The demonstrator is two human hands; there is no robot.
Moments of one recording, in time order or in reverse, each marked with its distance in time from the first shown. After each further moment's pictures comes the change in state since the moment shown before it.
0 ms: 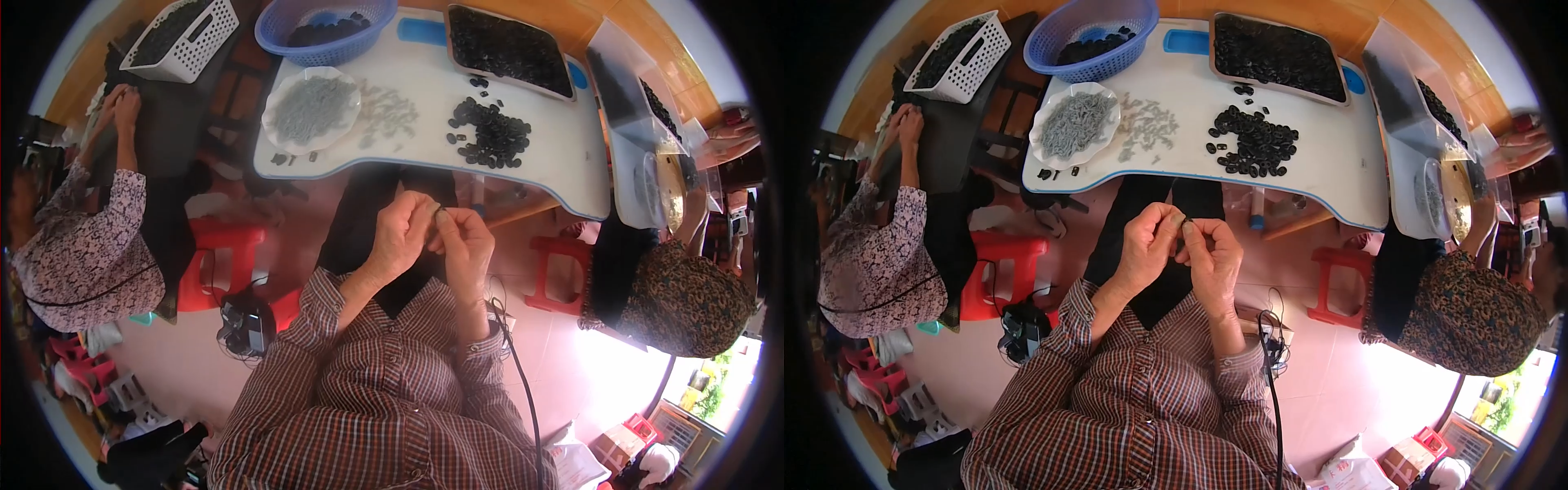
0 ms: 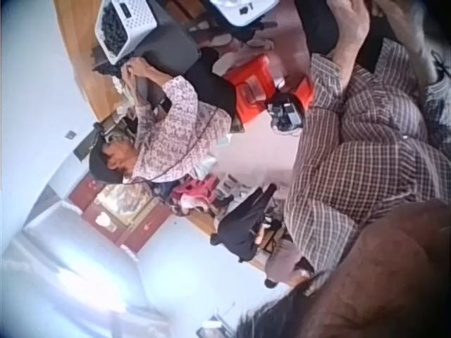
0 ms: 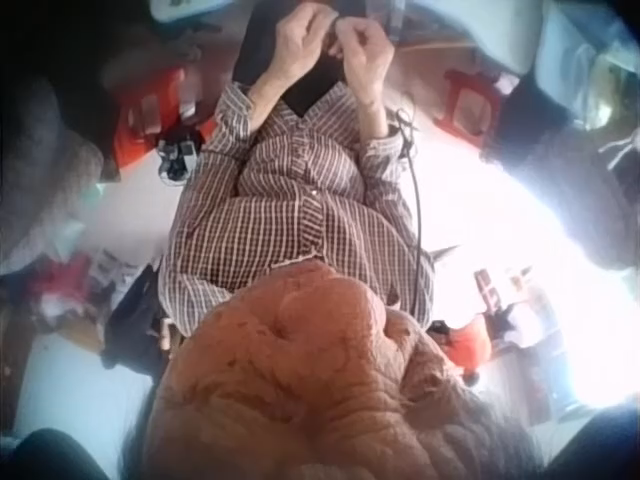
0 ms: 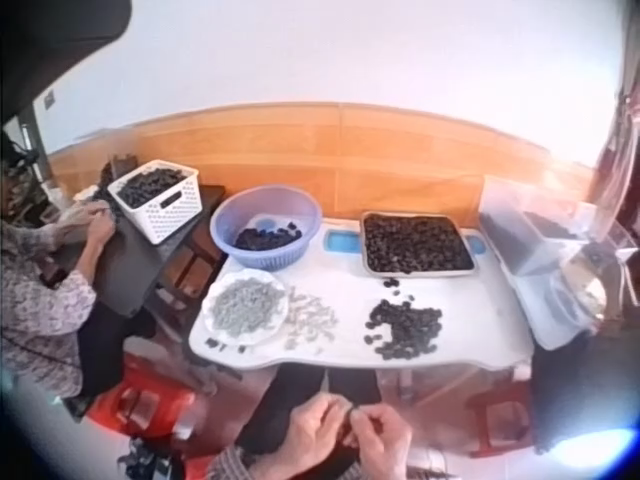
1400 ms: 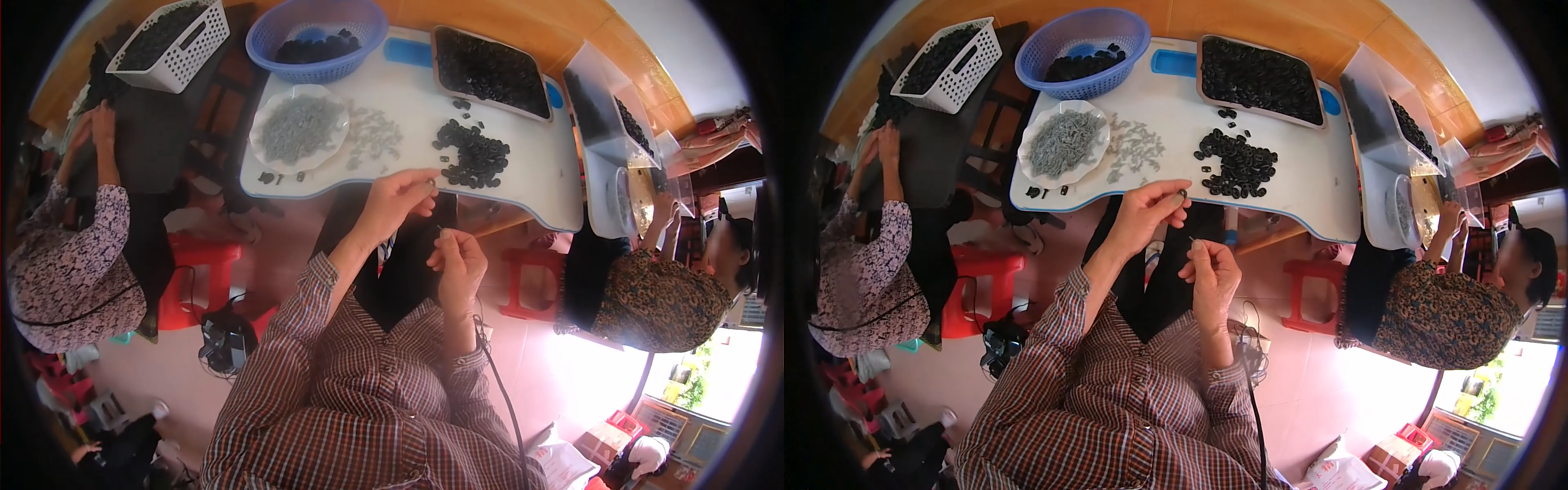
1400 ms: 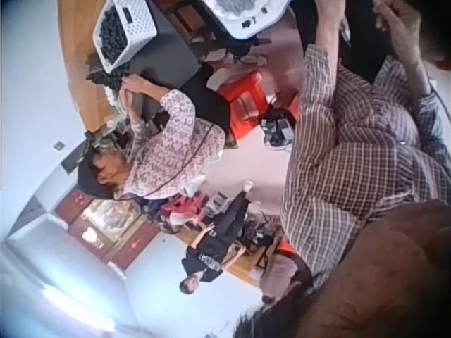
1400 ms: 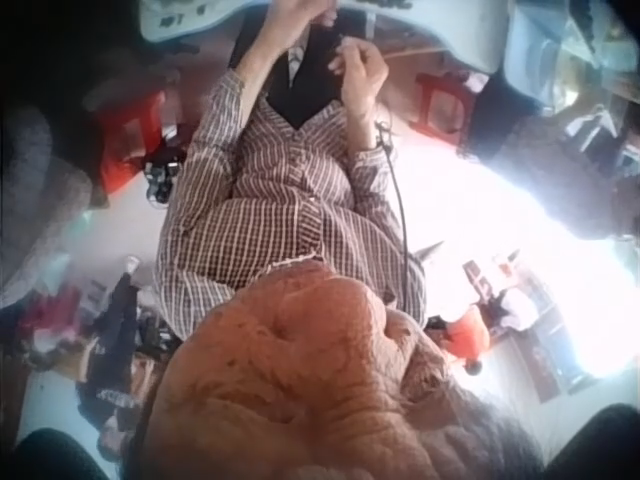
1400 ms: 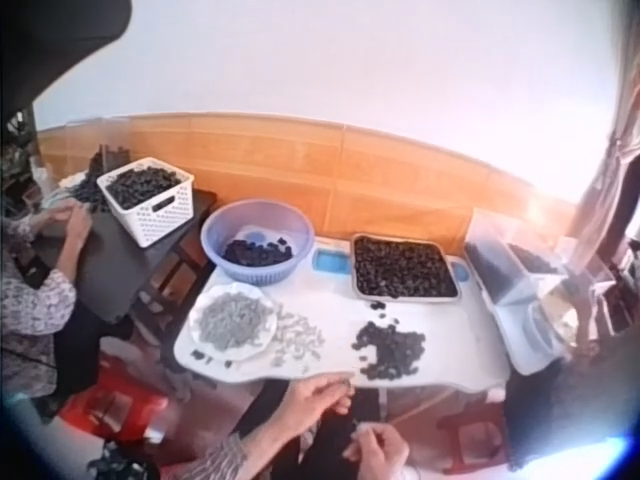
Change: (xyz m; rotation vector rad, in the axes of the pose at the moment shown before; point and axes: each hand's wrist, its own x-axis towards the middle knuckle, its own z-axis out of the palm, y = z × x) left_hand 0.074 -0.008 -0.010 -0.459 -0.258 -0.231; right_hand 0.001 0.002 -0.004 -0.025 0.218 0.057
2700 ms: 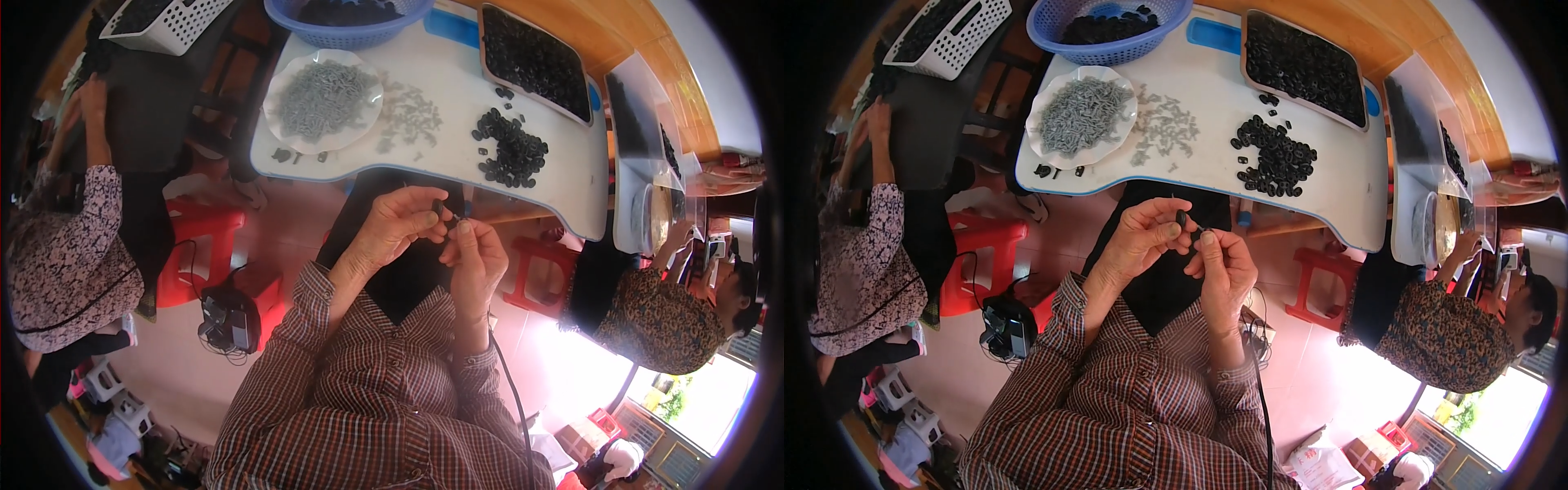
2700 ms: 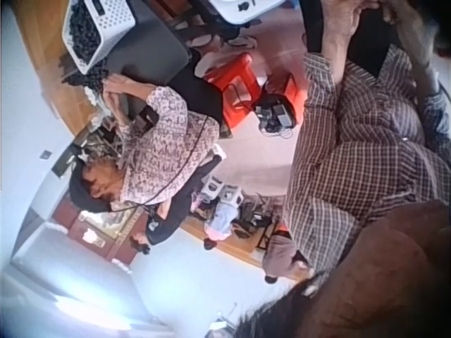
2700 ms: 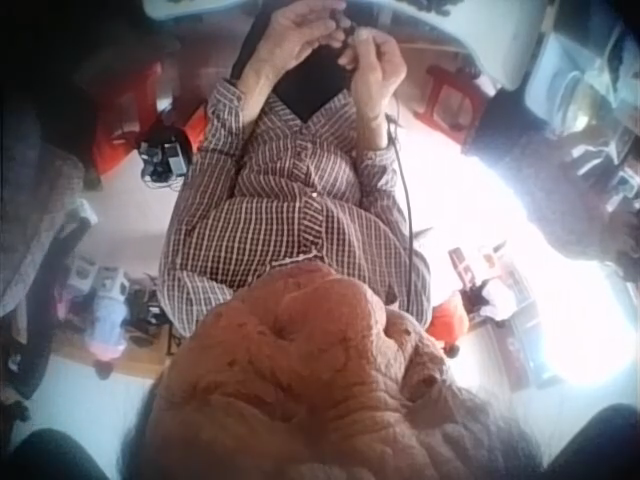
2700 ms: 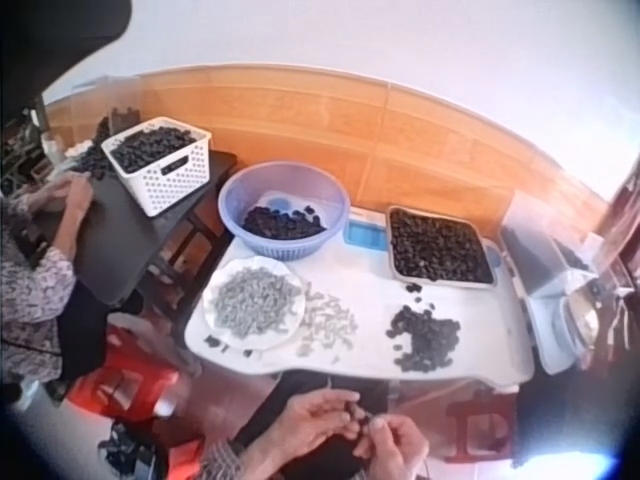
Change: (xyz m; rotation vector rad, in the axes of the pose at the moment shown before) left_hand -0.046 -0.014 -0.035 -0.571 -0.067 -0.100; right_hand 0.002 -0.009 0.034 0.013 -0.097 0.001
